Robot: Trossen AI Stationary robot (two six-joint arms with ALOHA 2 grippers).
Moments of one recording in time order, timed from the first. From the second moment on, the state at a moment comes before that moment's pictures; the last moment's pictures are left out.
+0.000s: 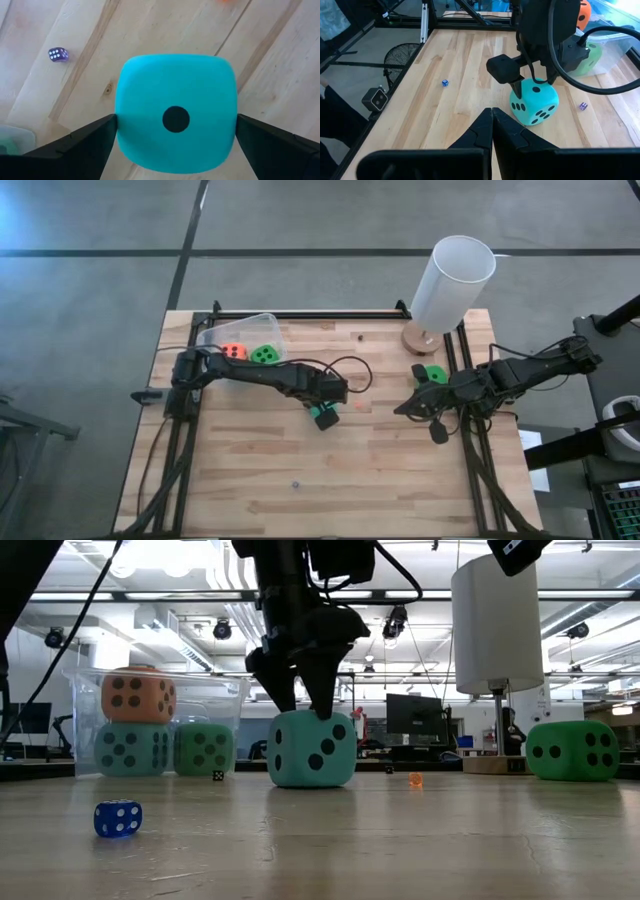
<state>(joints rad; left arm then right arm) -0.03 2.03 1.64 -1.00 -0.17 -0.55 0.32 0.81 0.79 -0.44 0.13 0.16</state>
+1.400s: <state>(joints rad) -0.03 2.03 1.57 -0.91 -0.09 -0.58 0.32 0.81 0.79 -0.44 0.13 0.16</state>
